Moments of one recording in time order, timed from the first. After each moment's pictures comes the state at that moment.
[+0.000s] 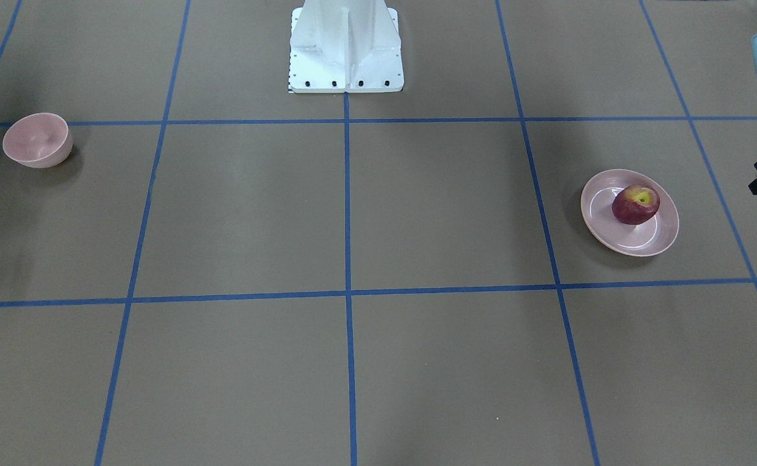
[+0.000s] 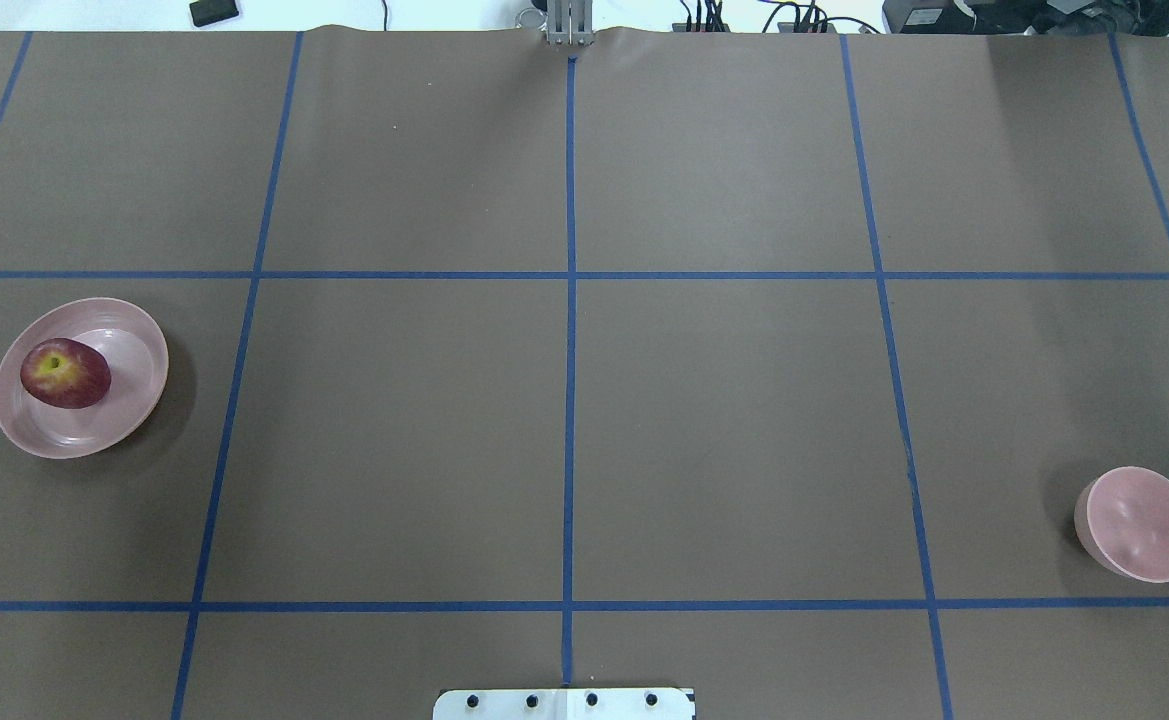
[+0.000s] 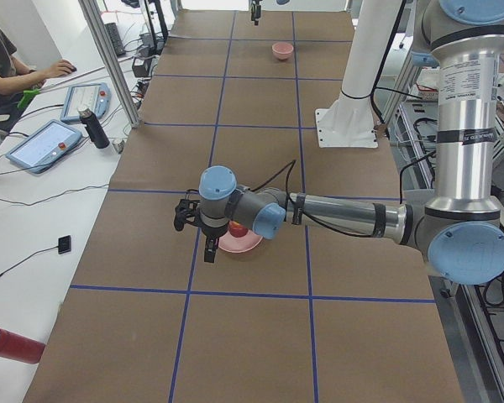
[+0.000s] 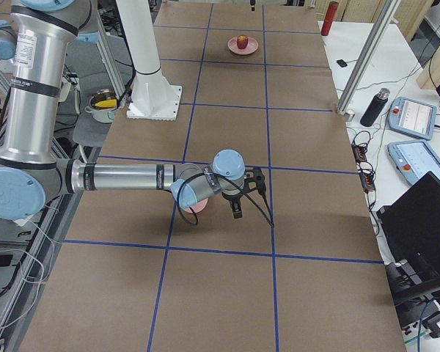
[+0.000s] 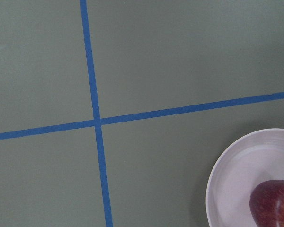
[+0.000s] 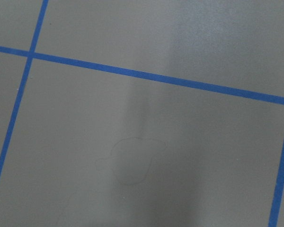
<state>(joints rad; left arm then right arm) -1.34 -1.52 -1.71 -1.95 -2.30 -0.43 1.32 -1.79 1.76 -1.06 2.46 0.28</state>
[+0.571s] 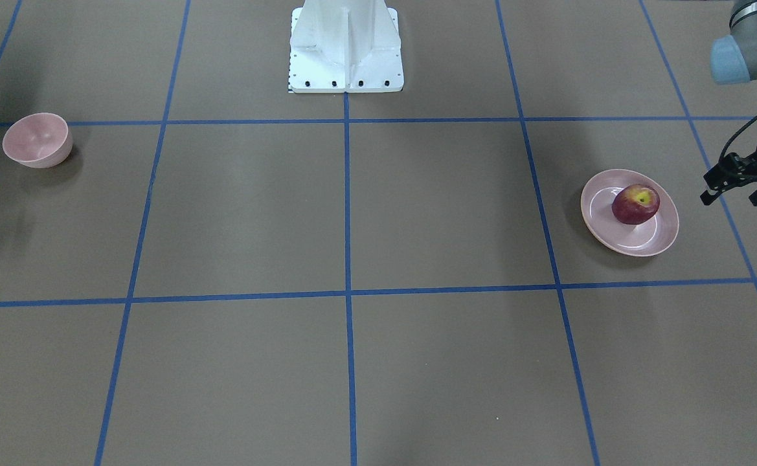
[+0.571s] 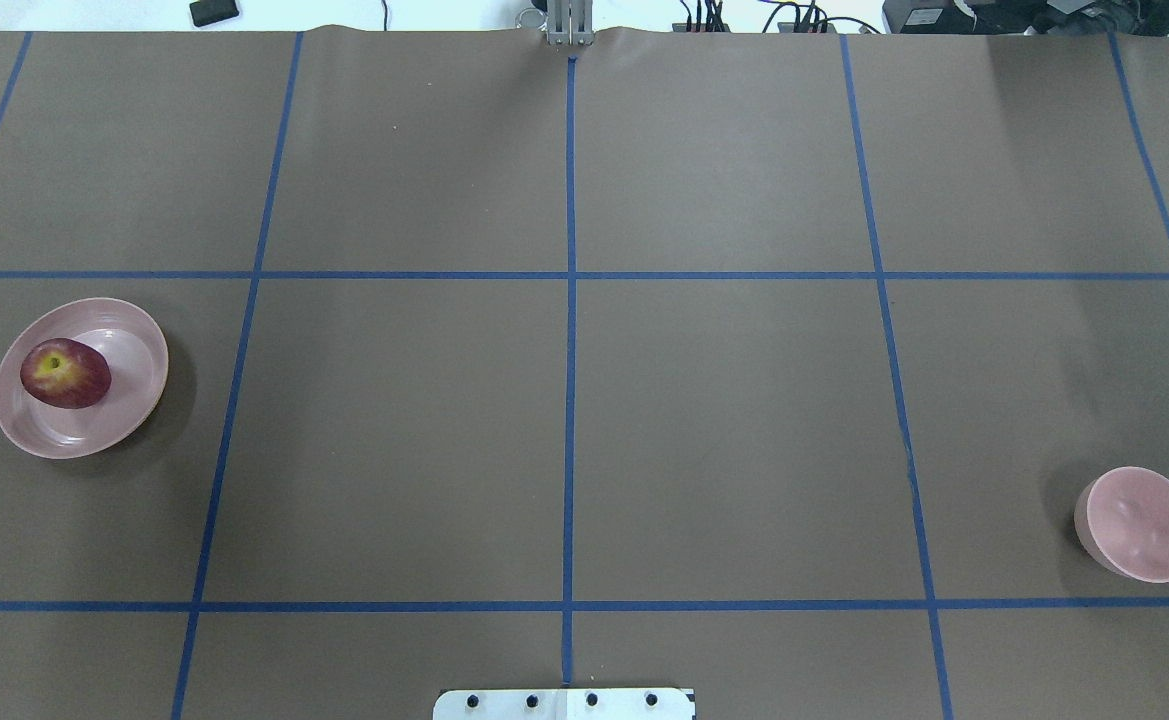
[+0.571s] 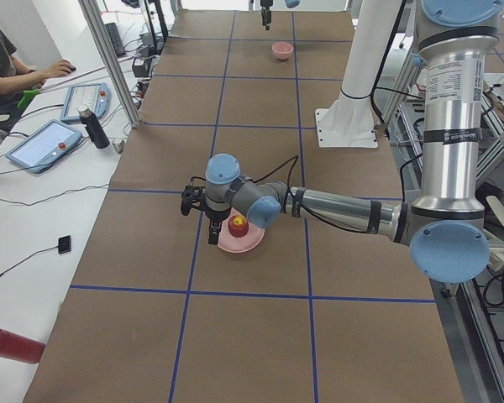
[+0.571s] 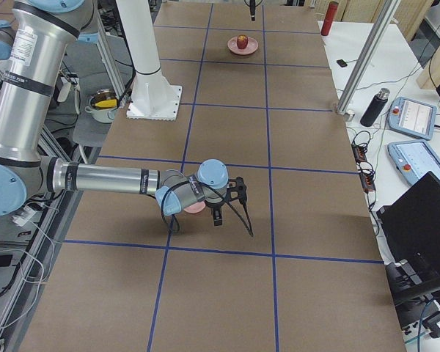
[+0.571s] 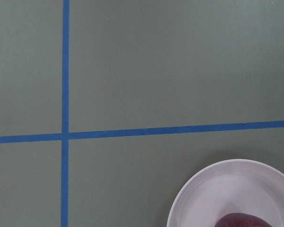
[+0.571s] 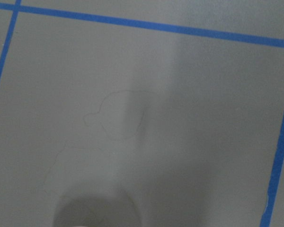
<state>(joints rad) -1.22 -1.53 -1.74 -2.02 -2.24 -0.63 1.22 -1.90 1.79 -1.04 2.44 0.31</state>
